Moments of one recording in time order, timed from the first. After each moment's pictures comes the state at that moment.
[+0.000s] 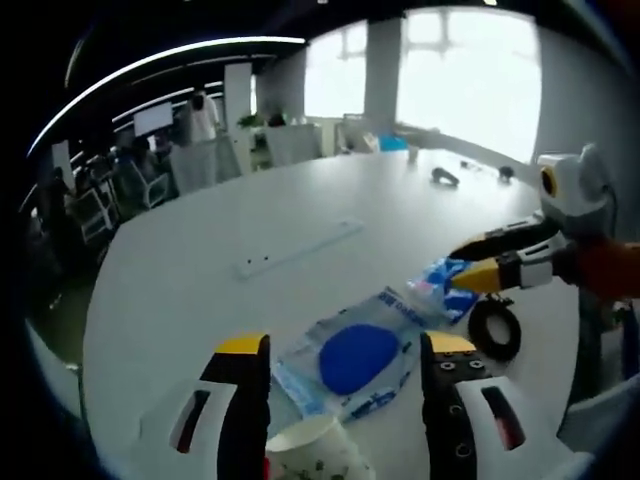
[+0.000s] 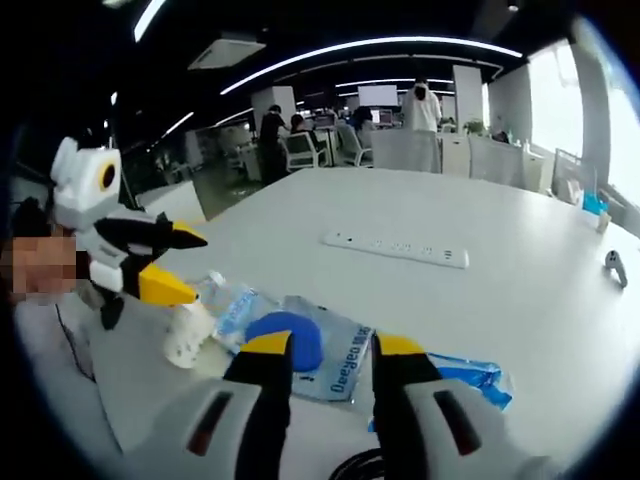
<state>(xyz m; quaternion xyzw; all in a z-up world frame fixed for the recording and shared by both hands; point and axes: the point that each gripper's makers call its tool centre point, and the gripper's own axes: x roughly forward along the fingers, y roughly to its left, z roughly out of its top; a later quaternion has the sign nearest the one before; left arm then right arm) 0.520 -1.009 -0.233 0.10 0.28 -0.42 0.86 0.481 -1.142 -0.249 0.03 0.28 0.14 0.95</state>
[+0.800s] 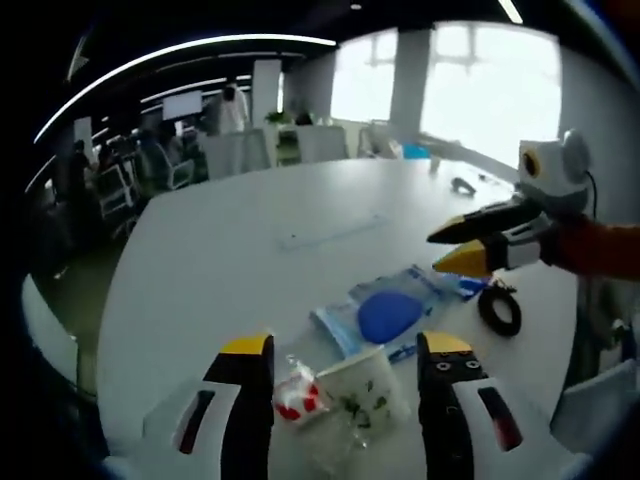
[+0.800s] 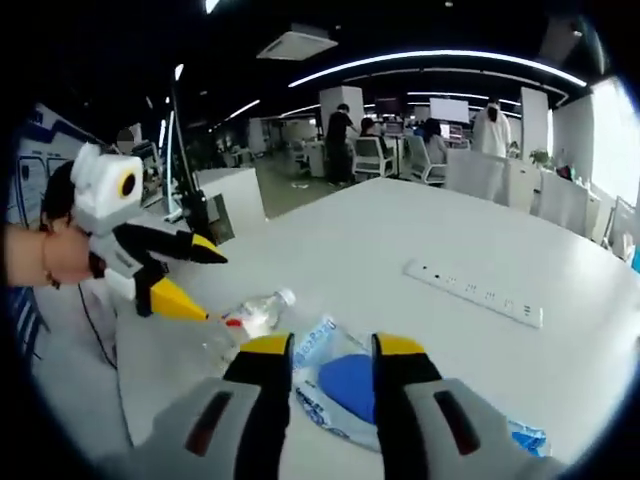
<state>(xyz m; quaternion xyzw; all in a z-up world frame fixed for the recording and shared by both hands) 0.508 -0.921 -0.231 0.07 0.29 -0.38 0.88 0.507 -1.040 -0.228 -0.02 0.26 0.27 0.93</state>
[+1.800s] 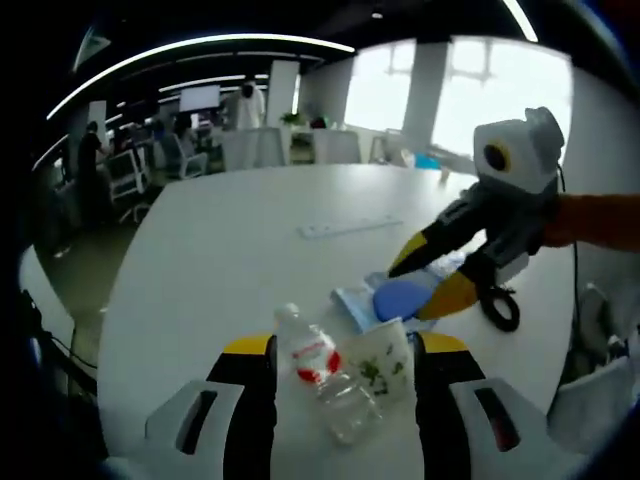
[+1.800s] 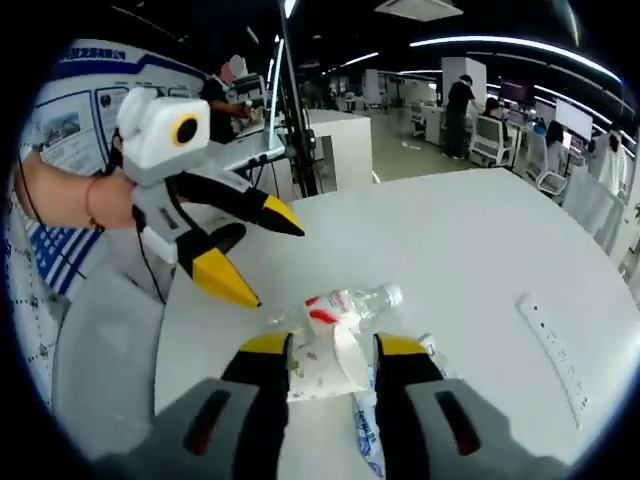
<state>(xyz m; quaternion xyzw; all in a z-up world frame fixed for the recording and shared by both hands) 0.500 -0.880 -0.236 0.03 0.29 -0.37 0.88 0.494 -0.942 -0.250 -0.14 0.33 0.50 0.79</state>
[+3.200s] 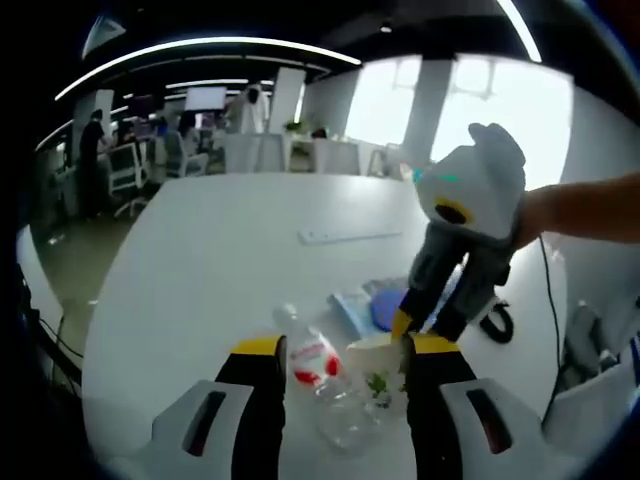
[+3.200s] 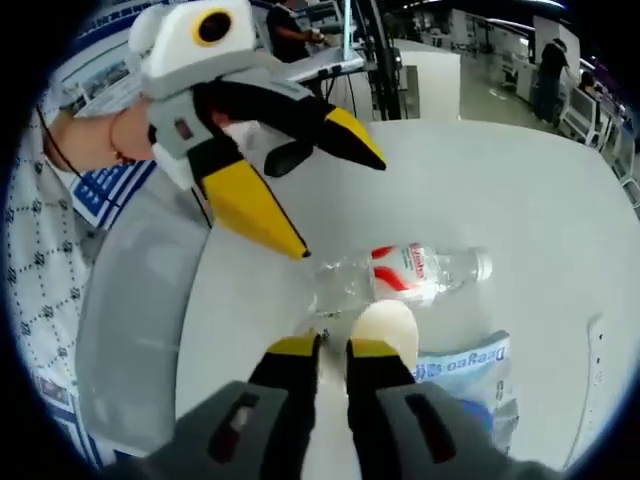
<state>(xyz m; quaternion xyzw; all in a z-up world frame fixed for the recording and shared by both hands) 0.504 -0.882 -0.241 -0.01 0.27 -0.38 0.89 0.451 -0.924 -0.300 -0.21 0.44 0.61 0.63</state>
